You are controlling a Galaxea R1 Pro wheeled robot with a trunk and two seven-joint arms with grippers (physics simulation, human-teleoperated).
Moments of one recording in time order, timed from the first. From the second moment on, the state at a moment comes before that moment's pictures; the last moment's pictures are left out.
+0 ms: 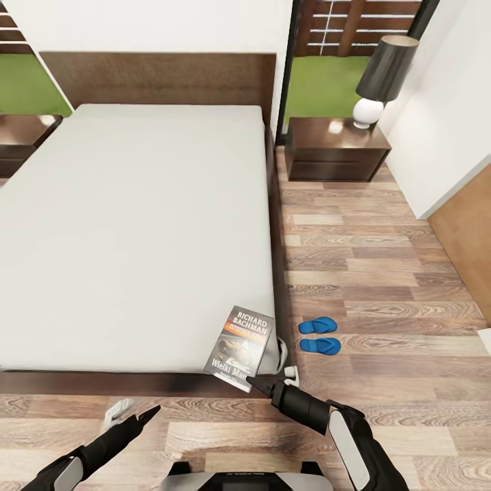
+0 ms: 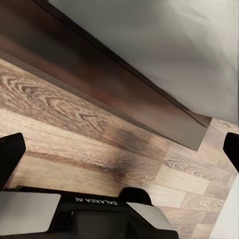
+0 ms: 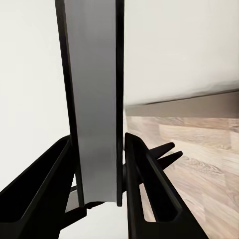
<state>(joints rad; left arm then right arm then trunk) -0.51 0.23 0.26 -0.23 0.39 0.11 -0.78 -0.32 0.08 0.00 -1.07 -0.52 0.69 0.89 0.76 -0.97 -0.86</state>
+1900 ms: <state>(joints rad) -0.51 0.29 0.23 -0.04 0.12 -0.05 -0.99 -0.31 -0.30 -0.02 -0.34 -0.52 0.25 0.89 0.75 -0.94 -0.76</state>
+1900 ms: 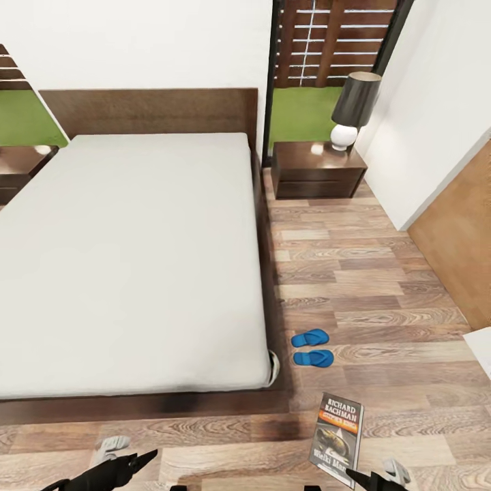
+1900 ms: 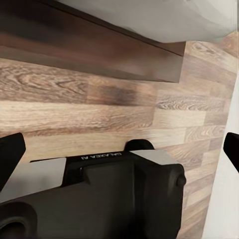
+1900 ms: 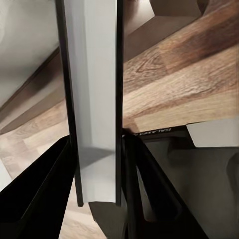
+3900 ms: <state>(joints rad) -0.51 0.25 0.23 -0.02 0.12 -0.05 -0.98 -0.31 -0.30 -0.02 -0.33 -0.52 0.12 0.89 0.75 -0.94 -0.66</state>
